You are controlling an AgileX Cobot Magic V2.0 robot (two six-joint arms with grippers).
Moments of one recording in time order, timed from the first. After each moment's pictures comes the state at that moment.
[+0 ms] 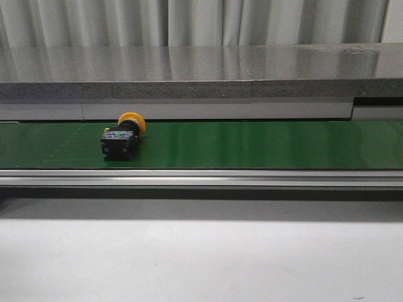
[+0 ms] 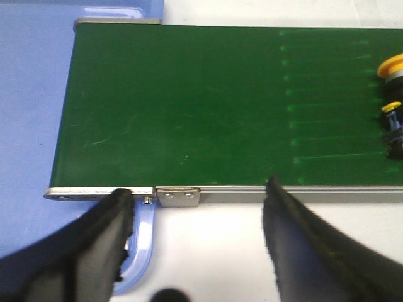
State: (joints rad) left arm -0.12 1.10 -0.76 0.02 0.54 -0.02; right arm -0.07 0.35 -0.38 0.37 0.54 -0.39
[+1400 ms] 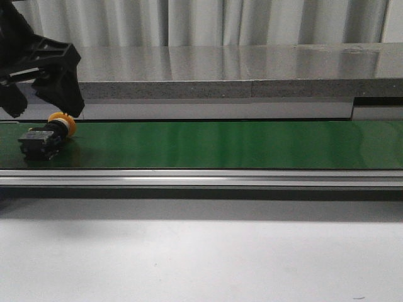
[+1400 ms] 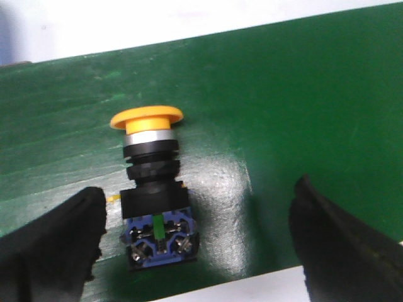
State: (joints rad) left arm -0.33 1.55 -1.07 0.00 0.55 -0.01; right arm -0.07 0.35 -0.38 0.37 0.54 -0.39
